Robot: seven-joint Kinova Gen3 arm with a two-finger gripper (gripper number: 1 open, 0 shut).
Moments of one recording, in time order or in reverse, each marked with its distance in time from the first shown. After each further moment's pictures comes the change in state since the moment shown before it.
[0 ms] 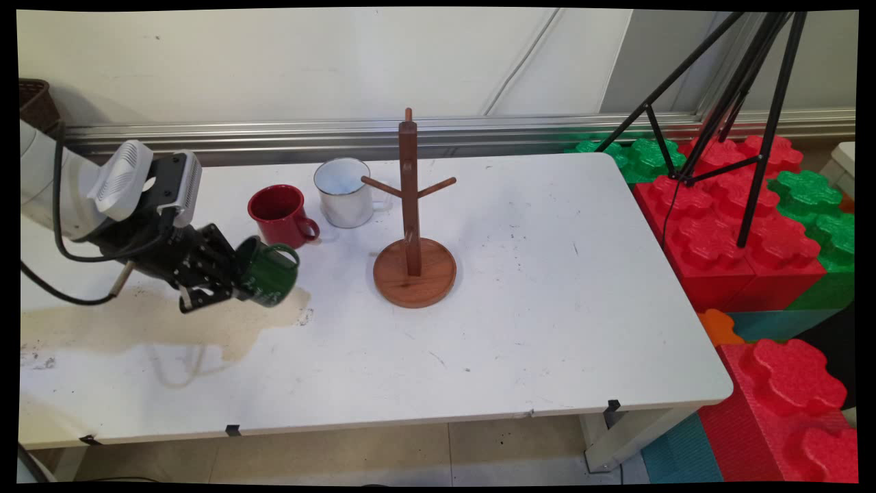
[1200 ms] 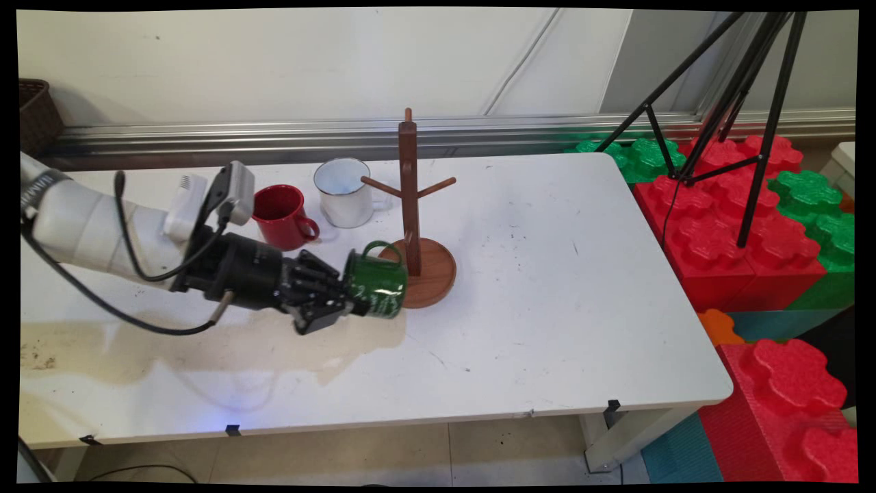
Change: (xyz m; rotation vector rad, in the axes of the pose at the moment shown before) arm 0.032 0.048 0.063 -0.154 0.505 -0.280
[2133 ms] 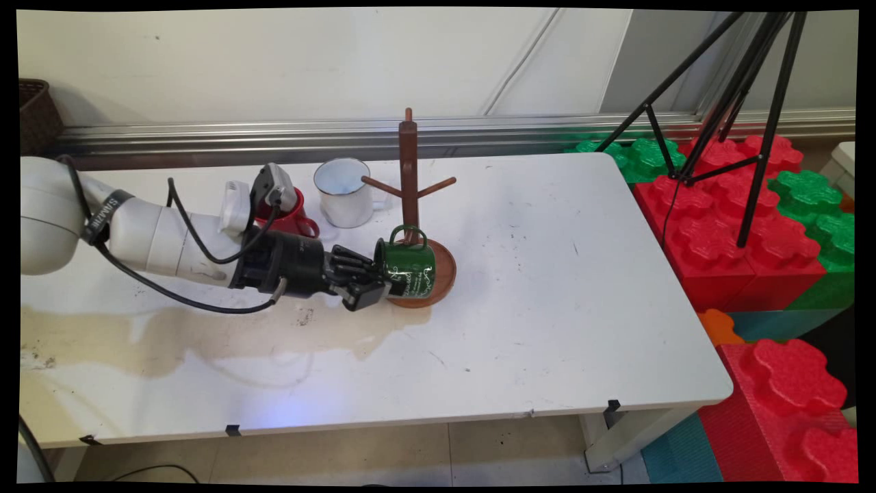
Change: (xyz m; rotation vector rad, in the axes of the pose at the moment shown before) arm -0.004 -0.019 0.051 0.023 0.120 -0.174
